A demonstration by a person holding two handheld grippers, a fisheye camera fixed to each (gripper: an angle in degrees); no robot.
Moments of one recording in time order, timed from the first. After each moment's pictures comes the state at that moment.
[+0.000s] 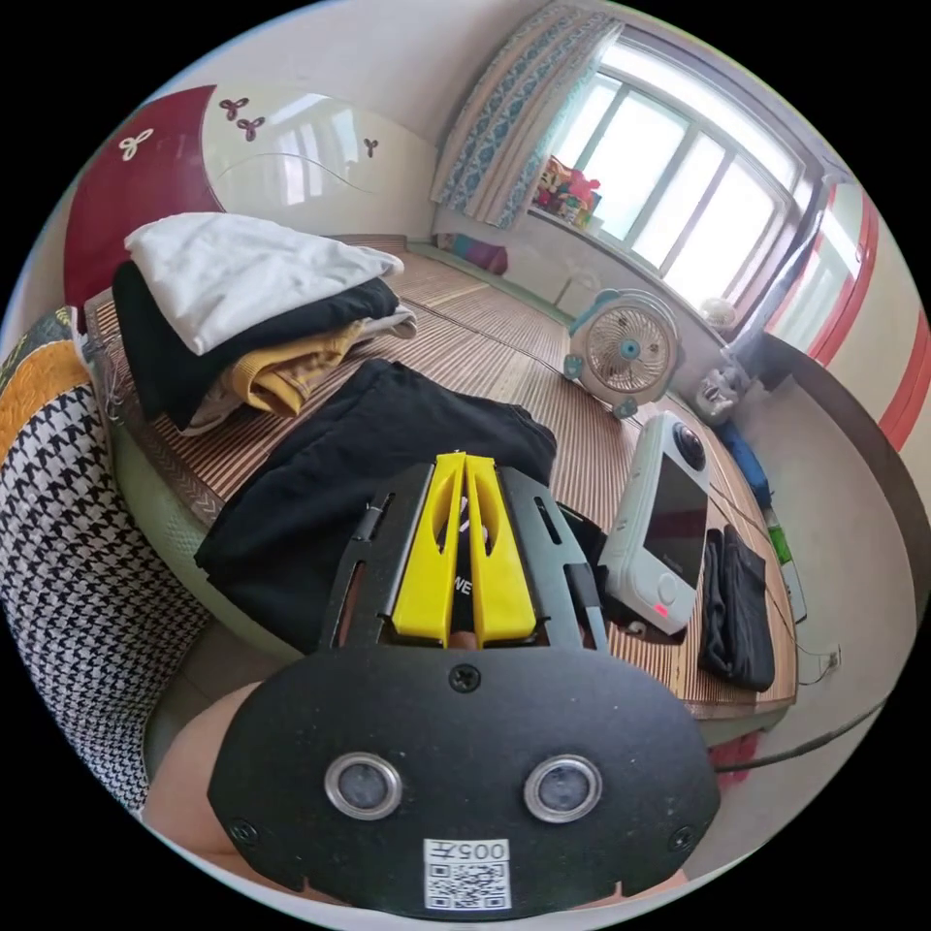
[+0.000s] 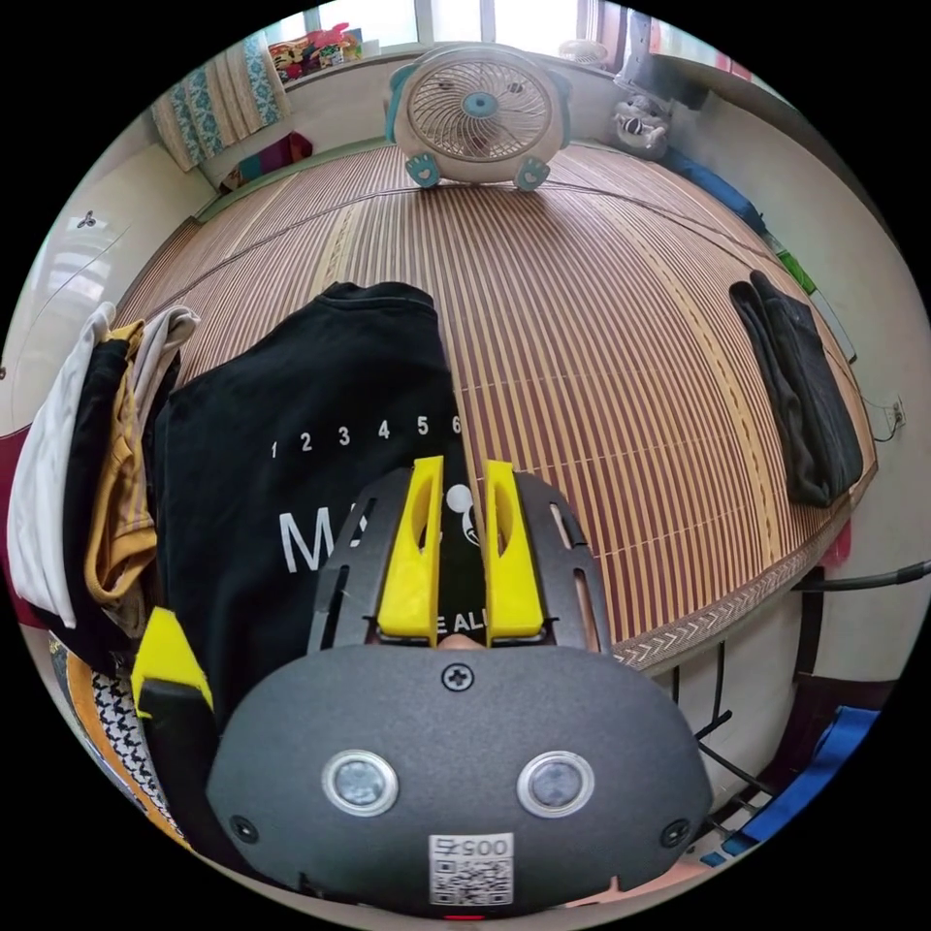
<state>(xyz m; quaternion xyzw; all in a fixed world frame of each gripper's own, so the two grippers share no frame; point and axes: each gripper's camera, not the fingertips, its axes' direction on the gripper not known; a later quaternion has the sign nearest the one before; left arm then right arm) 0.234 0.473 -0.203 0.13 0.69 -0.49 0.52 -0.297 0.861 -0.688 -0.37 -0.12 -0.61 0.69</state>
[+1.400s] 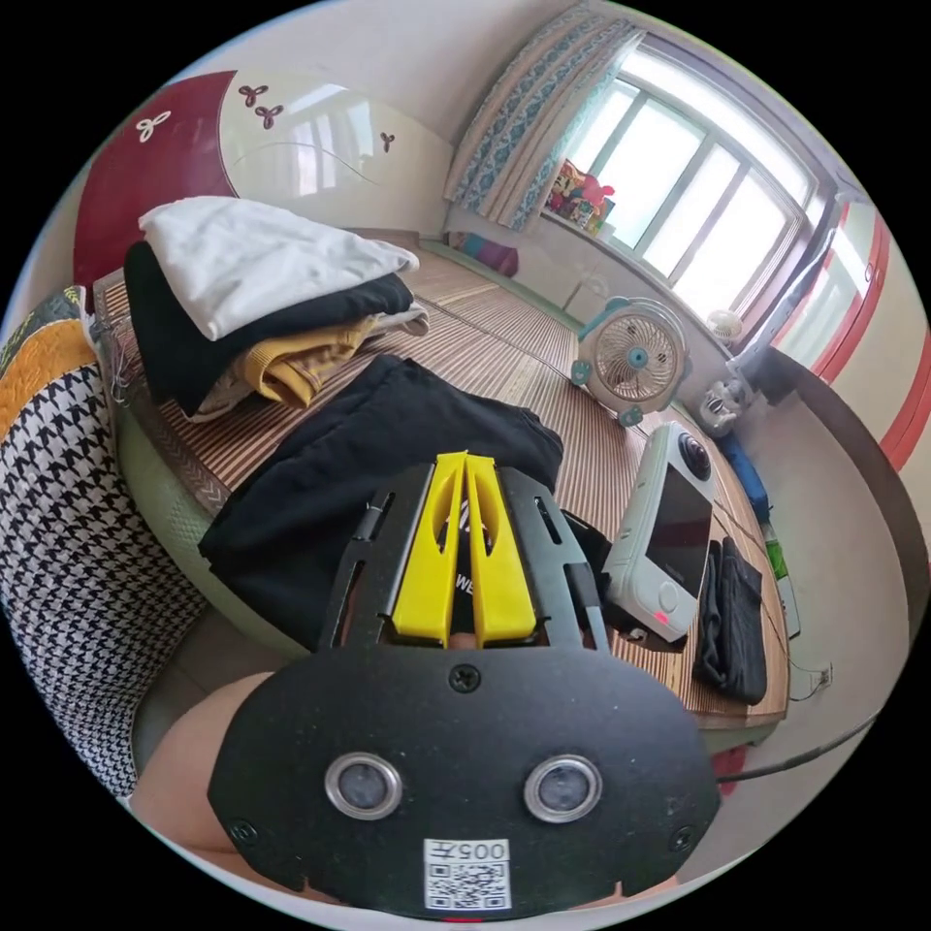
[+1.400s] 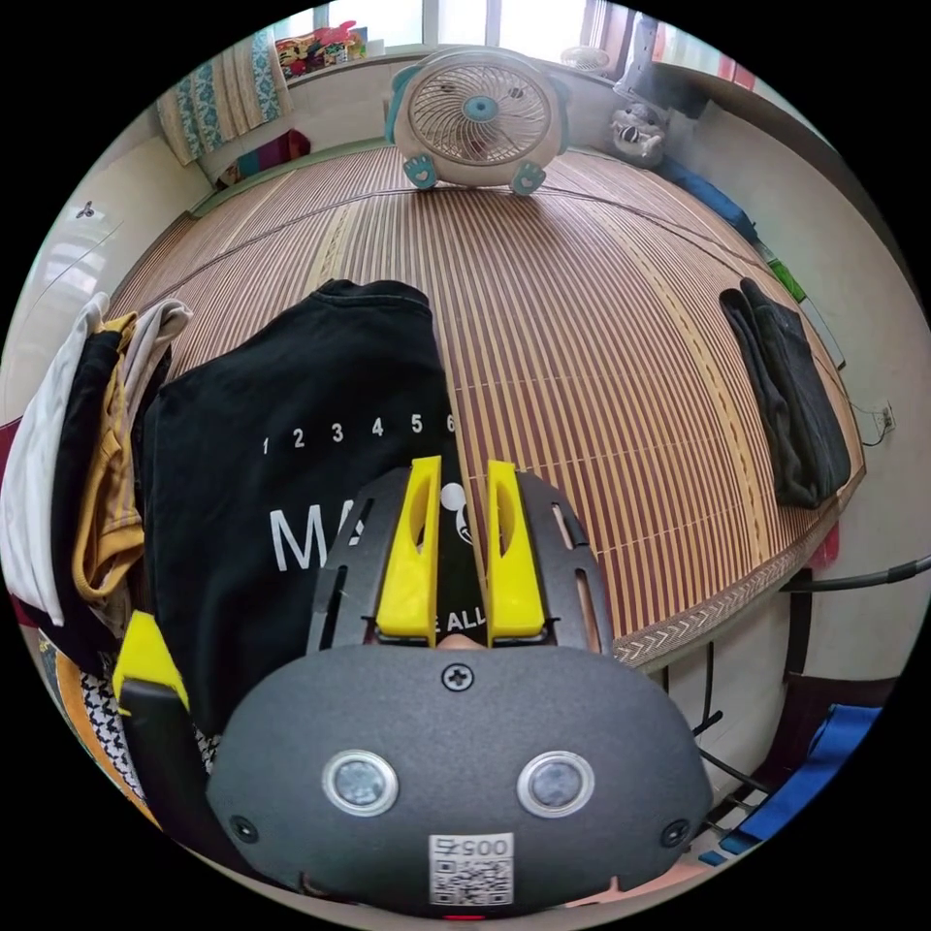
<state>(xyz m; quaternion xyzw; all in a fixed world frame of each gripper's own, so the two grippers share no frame) 0.237 0.481 -0.162 0.12 0.69 -0.51 0.51 -0.275 0.848 -0.670 -0.35 -0.11 -0.62 0.70</state>
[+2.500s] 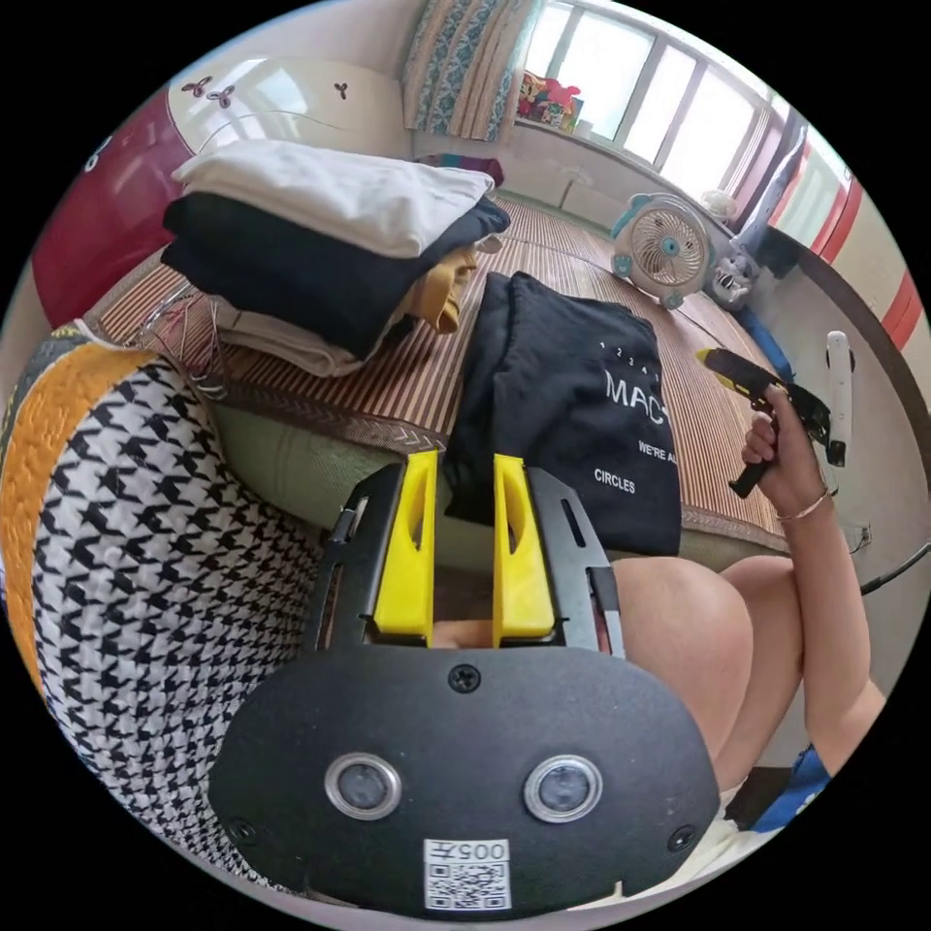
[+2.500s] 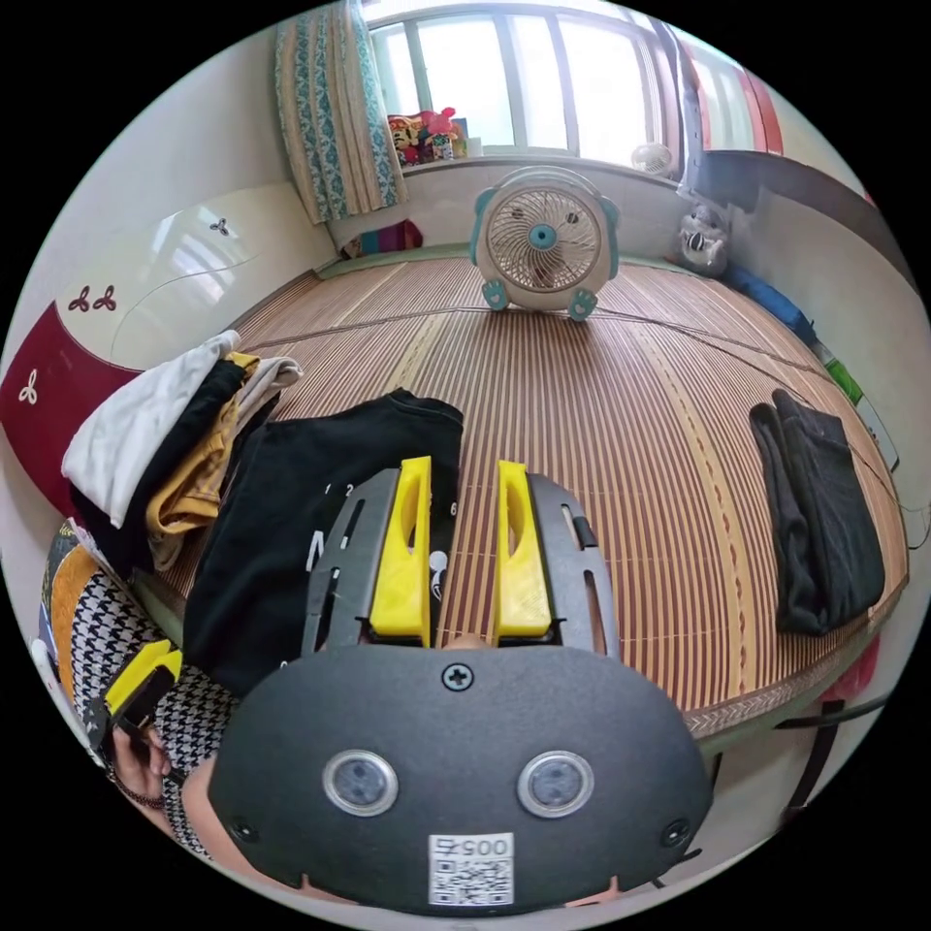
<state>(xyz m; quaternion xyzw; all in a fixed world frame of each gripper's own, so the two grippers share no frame) 0.299 0.538 -0.017 0.12 0.72 -0.34 0.59 -0.250 0.708 -0.674 -0.29 -0.33 -0.61 0.66</state>
